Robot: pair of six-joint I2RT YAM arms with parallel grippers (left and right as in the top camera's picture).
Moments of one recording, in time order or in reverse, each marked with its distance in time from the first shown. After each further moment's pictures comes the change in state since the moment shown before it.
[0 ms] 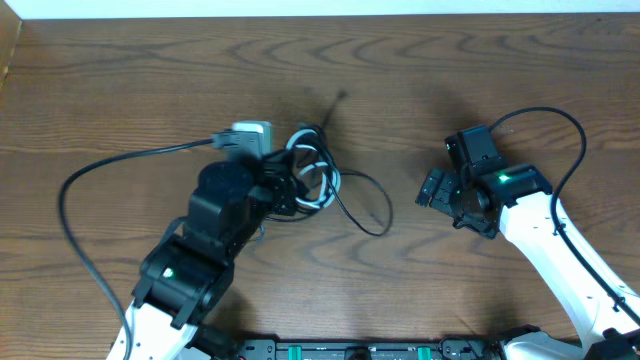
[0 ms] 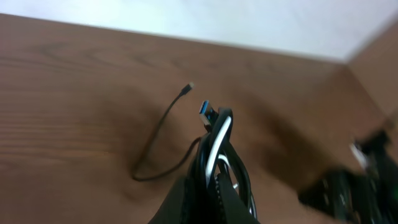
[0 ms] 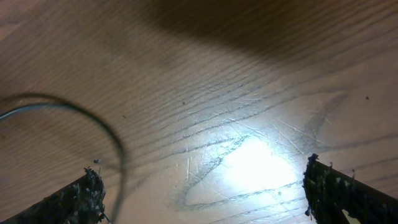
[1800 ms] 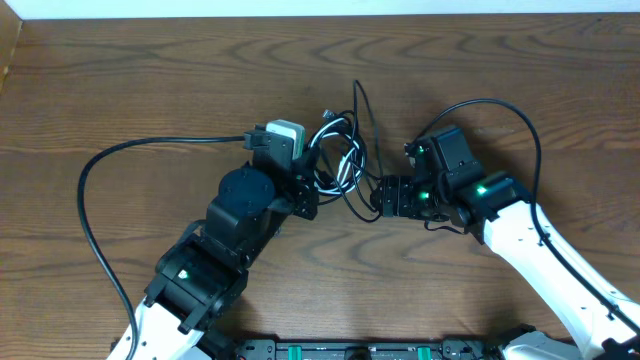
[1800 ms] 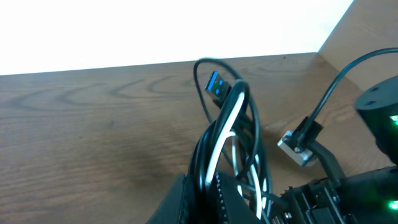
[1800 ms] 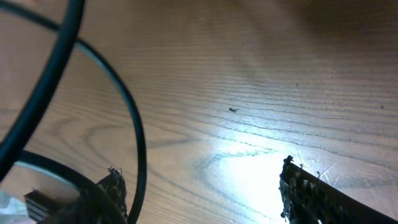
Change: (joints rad) left arm -0.134 0.009 0.006 0.117 -0.098 0.111; right arm 0.143 -0.006 -0.001 0.210 -0.327 -0.230
